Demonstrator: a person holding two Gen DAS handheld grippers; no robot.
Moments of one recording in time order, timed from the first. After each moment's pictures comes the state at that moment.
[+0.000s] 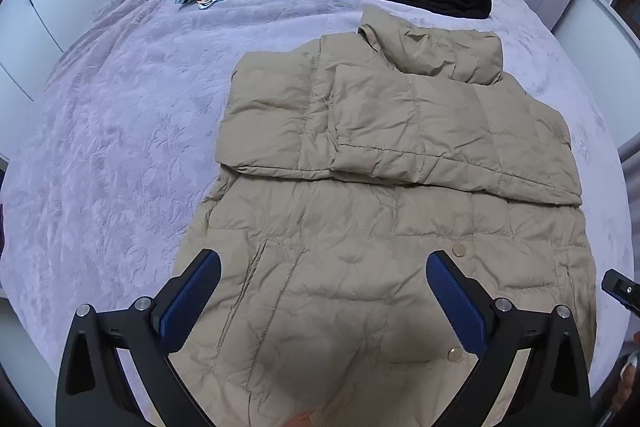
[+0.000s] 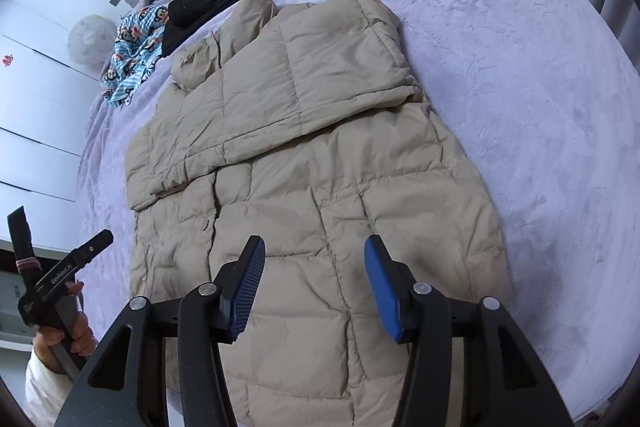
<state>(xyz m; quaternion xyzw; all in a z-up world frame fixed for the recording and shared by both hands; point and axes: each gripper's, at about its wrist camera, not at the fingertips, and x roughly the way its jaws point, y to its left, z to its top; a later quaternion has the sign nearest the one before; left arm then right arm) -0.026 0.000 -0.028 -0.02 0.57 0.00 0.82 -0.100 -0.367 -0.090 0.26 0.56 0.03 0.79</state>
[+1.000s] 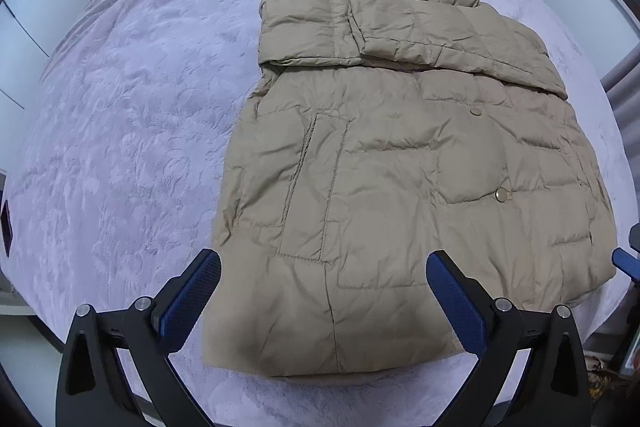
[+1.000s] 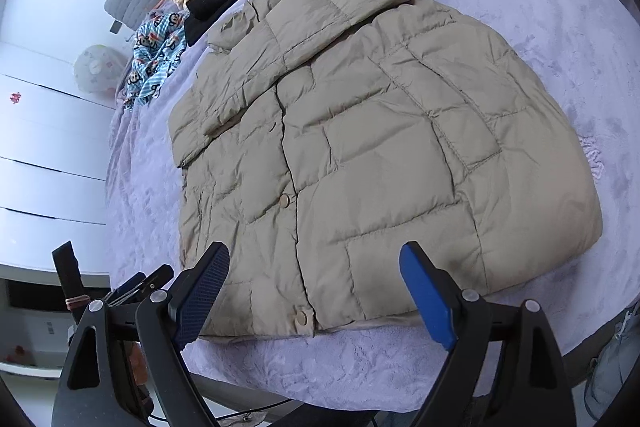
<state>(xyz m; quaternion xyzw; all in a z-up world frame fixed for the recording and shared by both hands) -0.139 0.057 -0.037 0.02 0.60 -0.04 0.80 -0.220 -0.273 -0.071 0.35 0.54 0.02 0.77</state>
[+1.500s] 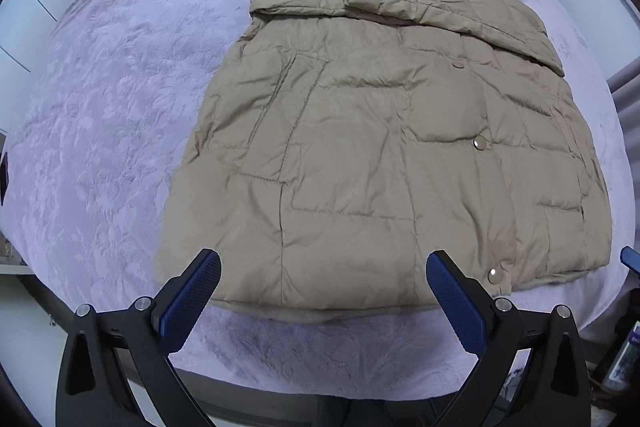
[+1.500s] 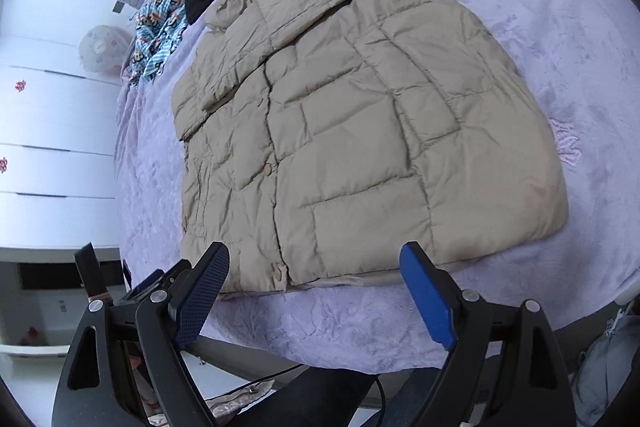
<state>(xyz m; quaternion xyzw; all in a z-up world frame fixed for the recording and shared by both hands) -0.190 0.027 -0.050 -0.01 0.64 -0.02 0.77 -0.244 -0.321 -0.071 0.36 0.58 0.05 0.73</state>
